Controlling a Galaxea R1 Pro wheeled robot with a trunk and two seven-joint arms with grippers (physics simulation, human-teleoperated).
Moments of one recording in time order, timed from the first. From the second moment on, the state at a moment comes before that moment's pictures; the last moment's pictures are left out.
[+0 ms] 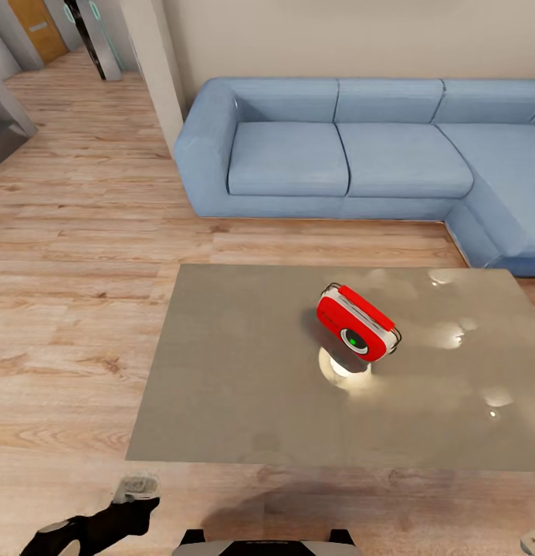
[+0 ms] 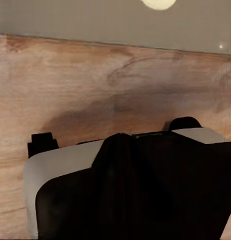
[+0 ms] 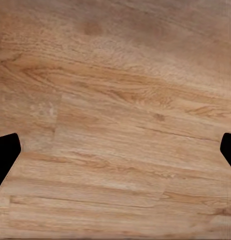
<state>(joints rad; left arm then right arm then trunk) -0.23 0.47 -0.51 -0.97 0.78 0.26 -0.29 -0.46 -0.52 -0.56 -0.08 0.79 -0.07 0.43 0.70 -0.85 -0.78</state>
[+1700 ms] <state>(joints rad) -0.23 0.13 -0.51 -0.24 0.71 0.05 -0.07 -0.27 -0.20 -0.57 0.03 0.76 -0.11 0.19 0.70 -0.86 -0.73</state>
